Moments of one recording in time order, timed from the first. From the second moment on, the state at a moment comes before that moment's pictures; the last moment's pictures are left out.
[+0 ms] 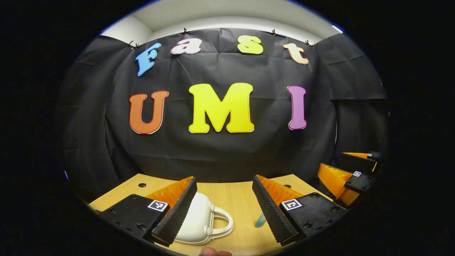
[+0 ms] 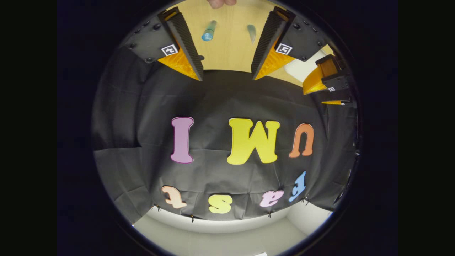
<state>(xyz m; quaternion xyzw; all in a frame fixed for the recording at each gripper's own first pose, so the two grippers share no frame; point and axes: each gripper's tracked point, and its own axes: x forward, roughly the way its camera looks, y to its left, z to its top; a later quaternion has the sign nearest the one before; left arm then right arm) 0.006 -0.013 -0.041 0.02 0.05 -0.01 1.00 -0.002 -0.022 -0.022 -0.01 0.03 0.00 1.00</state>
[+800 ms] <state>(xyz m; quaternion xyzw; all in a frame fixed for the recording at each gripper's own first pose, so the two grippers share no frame) 0.033 0.012 -0.233 0.37 0.27 -0.07 0.89 0.001 -0.143 -0.075 -0.01 0.09 -0.05 0.99</state>
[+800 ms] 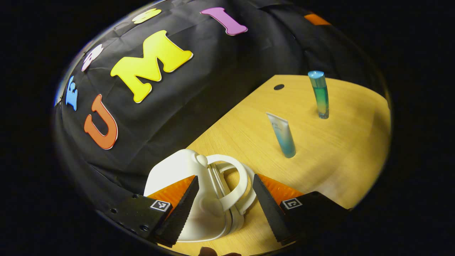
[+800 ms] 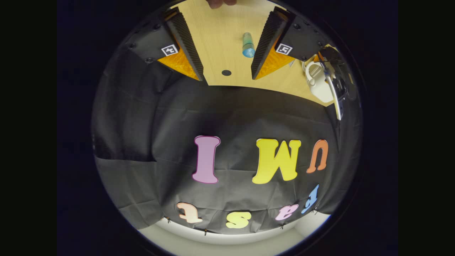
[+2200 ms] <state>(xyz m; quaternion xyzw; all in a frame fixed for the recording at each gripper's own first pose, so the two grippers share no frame) 0.034 0.051 -0.113 0.19 0.21 -0.13 0.95 0.000 -0.069 -0.041 0.00 0.08 -0.06 0.99</state>
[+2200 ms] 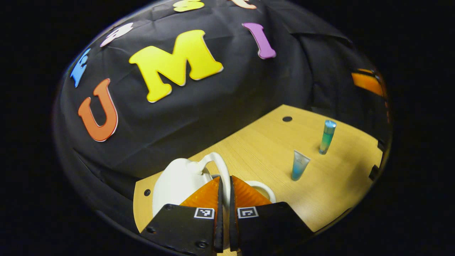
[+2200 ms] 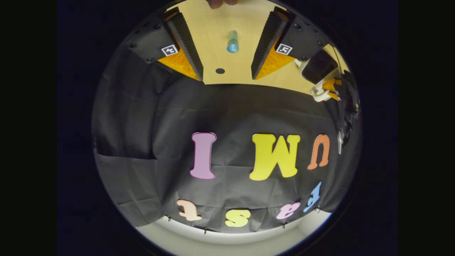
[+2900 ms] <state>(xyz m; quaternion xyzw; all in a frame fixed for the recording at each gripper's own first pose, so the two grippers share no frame) 0.030 0.406 -0.104 0.00 0.13 0.12 0.98 0.009 0.031 -0.026 -0.07 0.10 -0.01 0.99</state>
